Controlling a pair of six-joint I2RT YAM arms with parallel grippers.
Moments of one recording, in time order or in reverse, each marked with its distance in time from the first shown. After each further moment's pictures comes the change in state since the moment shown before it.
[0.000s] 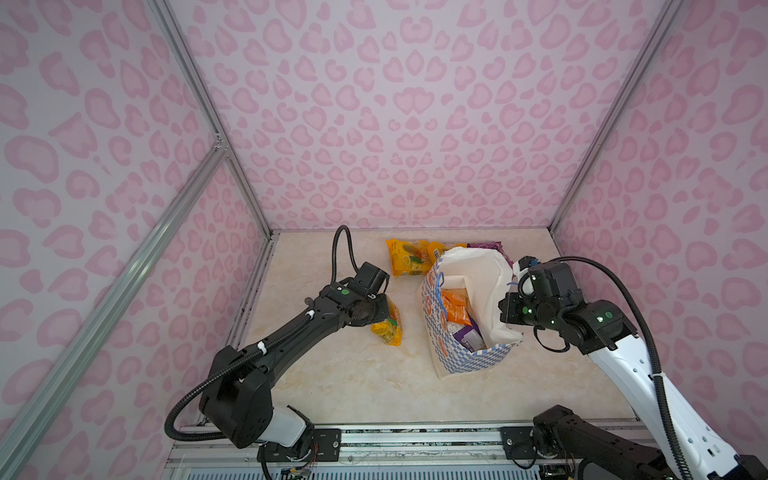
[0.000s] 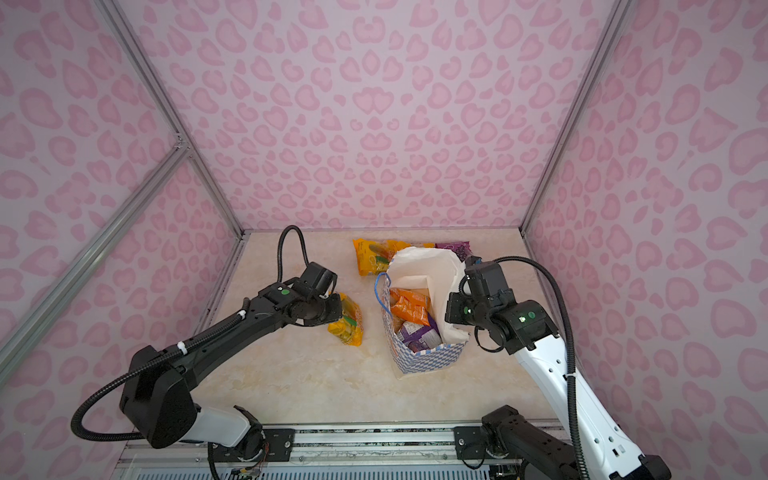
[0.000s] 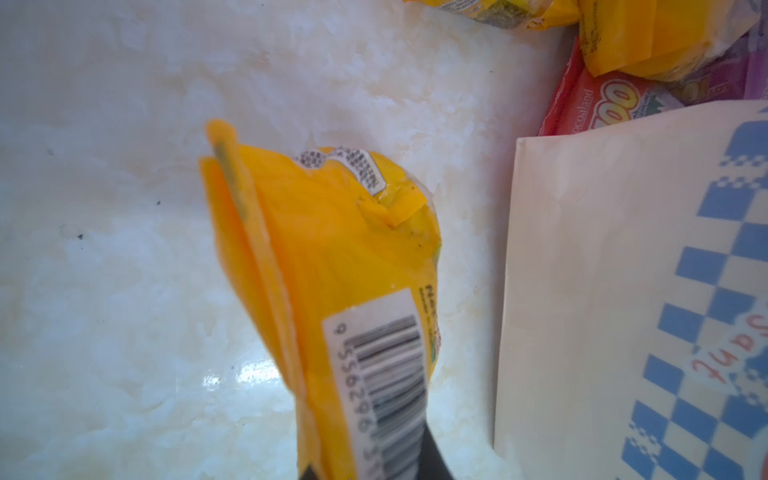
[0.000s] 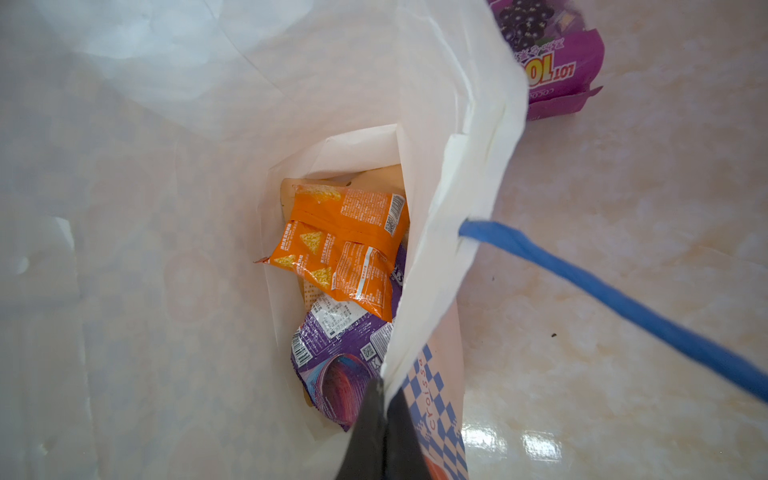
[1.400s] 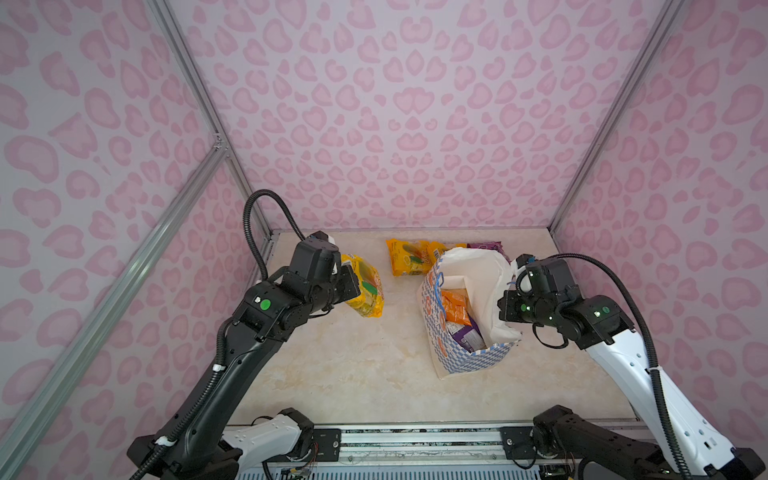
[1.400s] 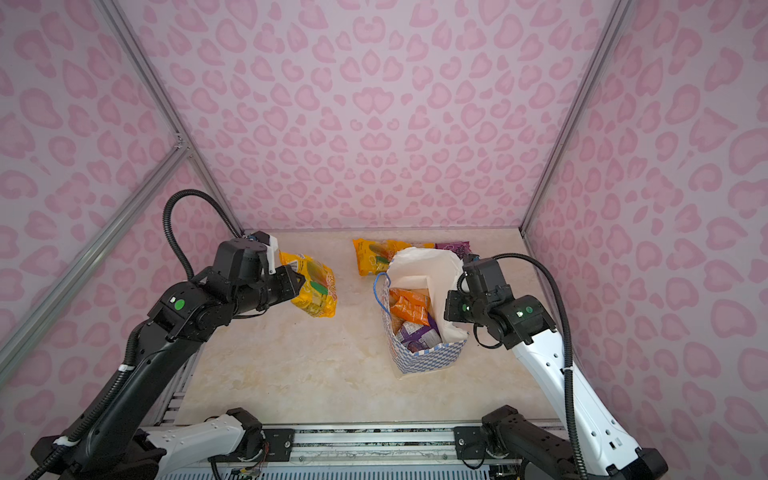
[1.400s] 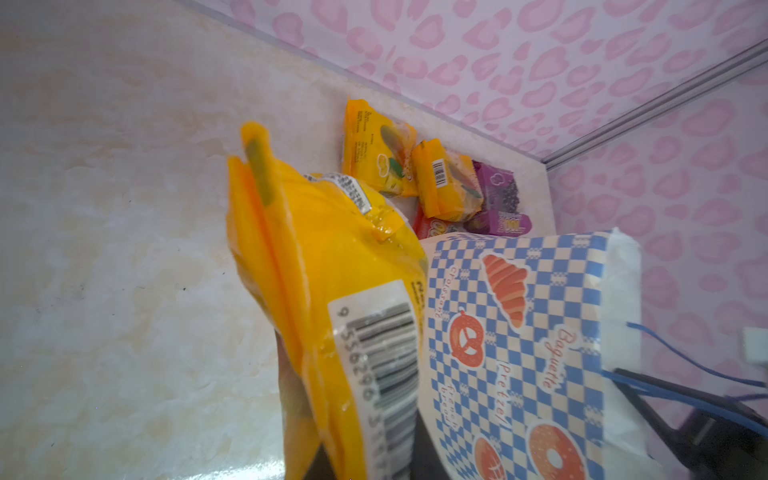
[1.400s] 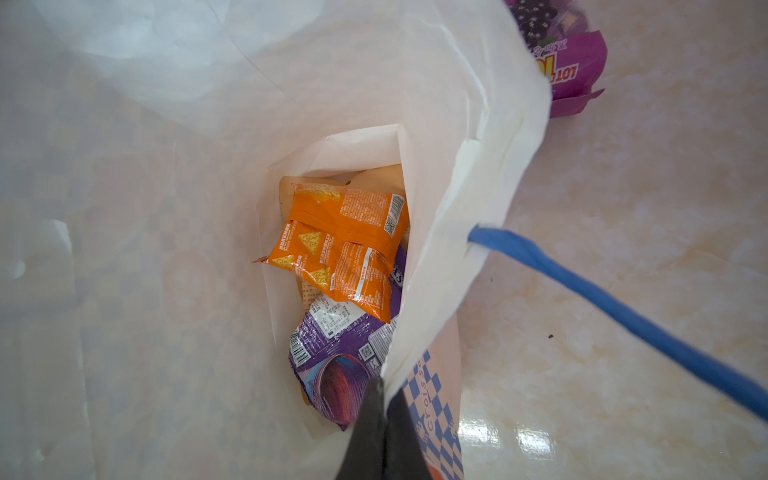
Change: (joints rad) left arm 0.044 -0.291 0.404 -0.292 -0.025 0.006; right arm 0.000 0.036 0.033 -0.014 0.001 -0.016
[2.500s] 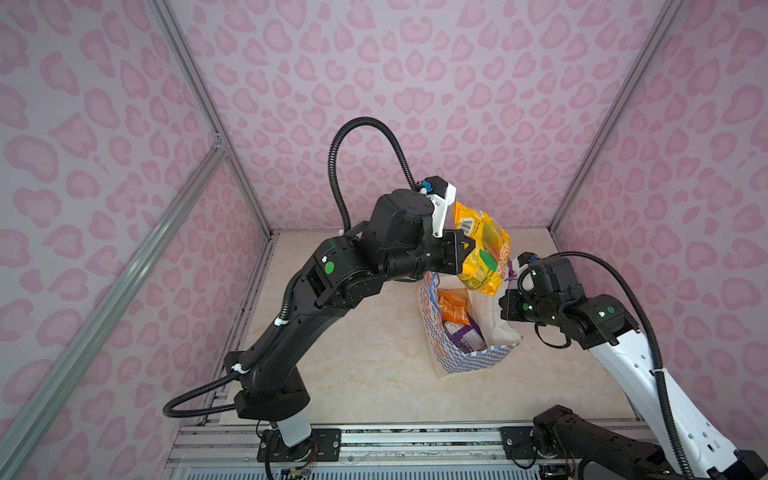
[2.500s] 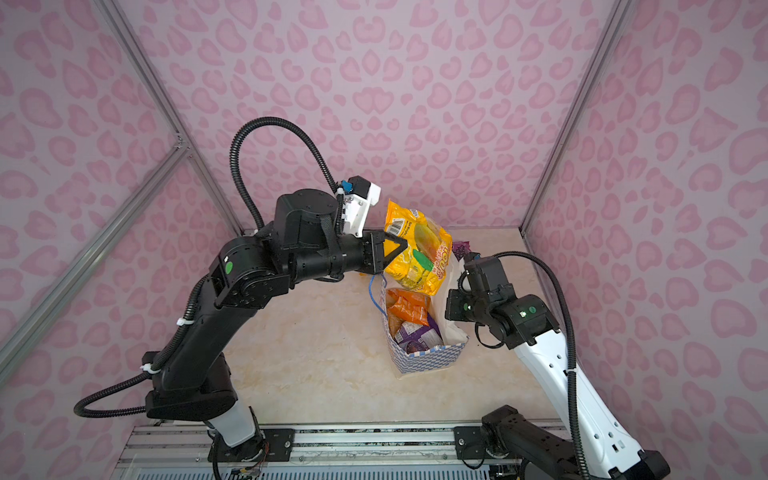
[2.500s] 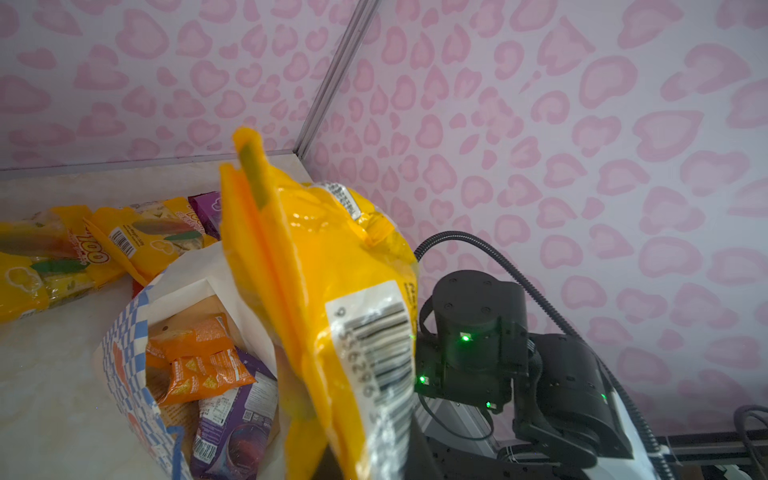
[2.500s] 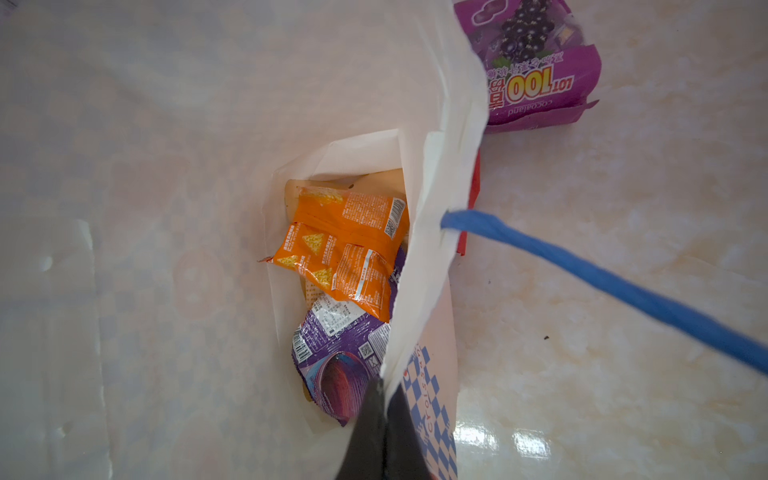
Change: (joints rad) left arm -0.478 0.598 0.911 -0.023 0.044 0.083; right arm 0.000 -0.010 0.027 -0.024 0.005 -0.009
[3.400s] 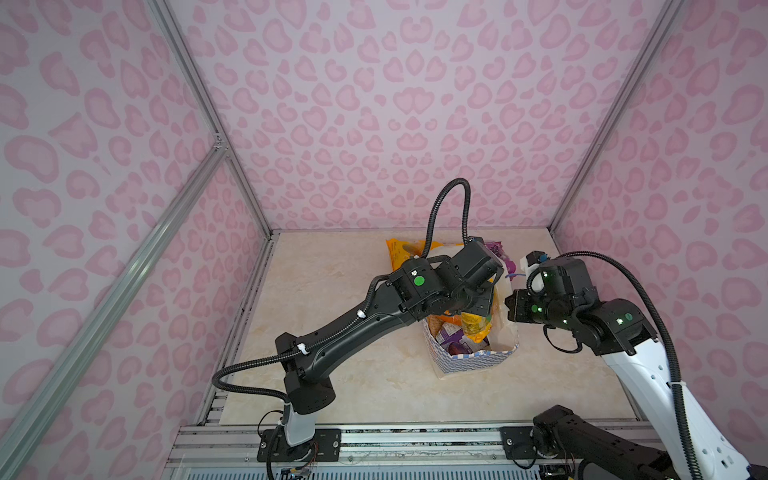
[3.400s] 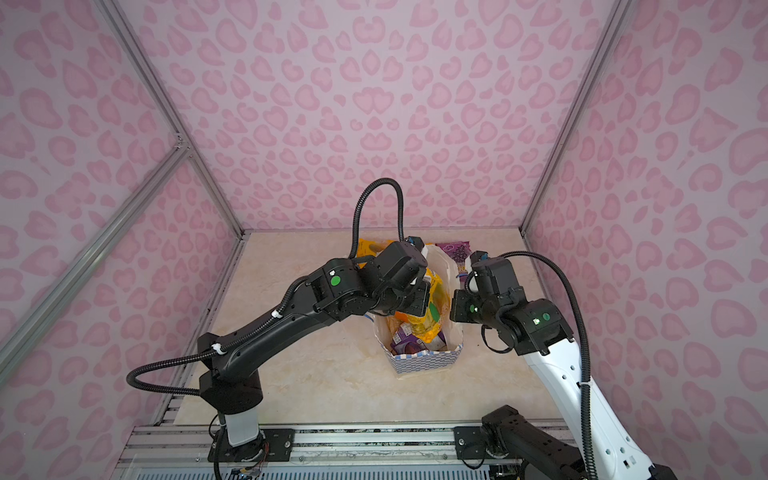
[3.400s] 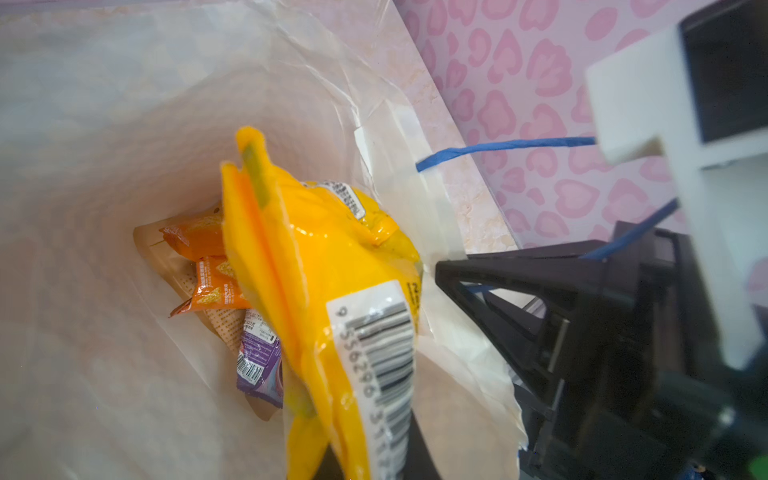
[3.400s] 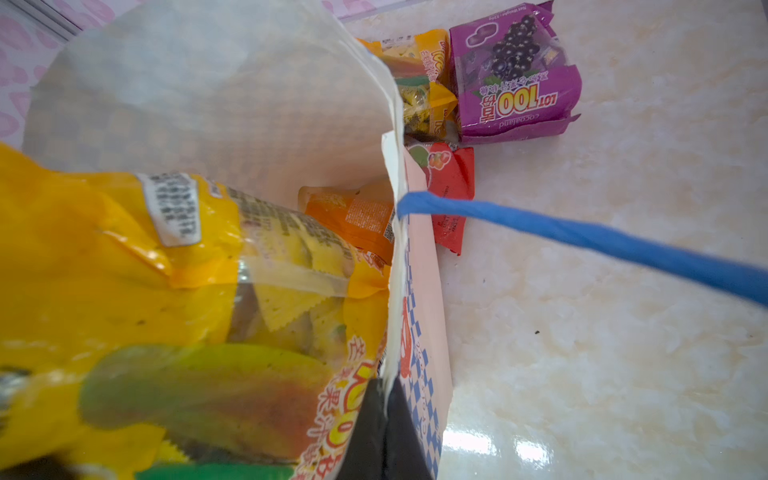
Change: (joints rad) left arm -0.115 0.161 -0.197 -0.091 -0.144 -0.053; right arm 0.000 -0.035 0.055 -0.057 0.011 0.000
